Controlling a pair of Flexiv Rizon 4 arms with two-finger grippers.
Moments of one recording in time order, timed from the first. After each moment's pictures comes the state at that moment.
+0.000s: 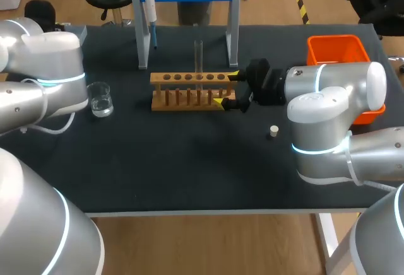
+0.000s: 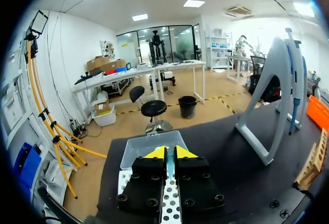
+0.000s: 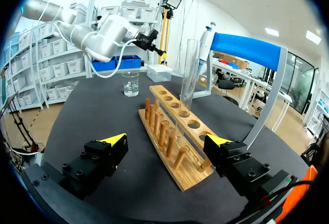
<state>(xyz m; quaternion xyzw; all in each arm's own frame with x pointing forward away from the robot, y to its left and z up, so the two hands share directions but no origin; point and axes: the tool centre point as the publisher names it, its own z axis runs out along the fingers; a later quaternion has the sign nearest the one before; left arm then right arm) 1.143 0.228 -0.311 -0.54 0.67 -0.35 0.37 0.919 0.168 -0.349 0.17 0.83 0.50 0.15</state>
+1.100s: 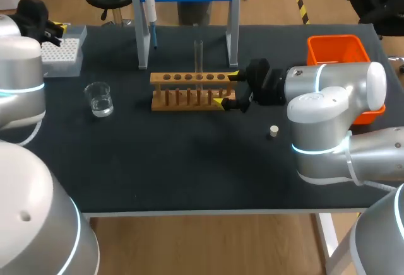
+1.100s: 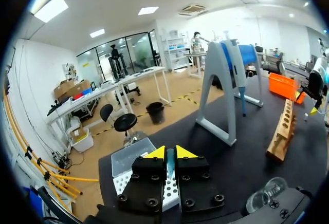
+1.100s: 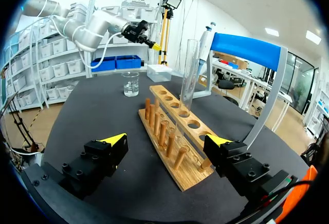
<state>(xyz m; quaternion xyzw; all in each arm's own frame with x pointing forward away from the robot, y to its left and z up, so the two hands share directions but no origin) 1.088 0.198 -0.273 -0.39 0.77 -0.39 0.32 0.919 0.168 -0.349 0.17 0.83 0.50 0.15</state>
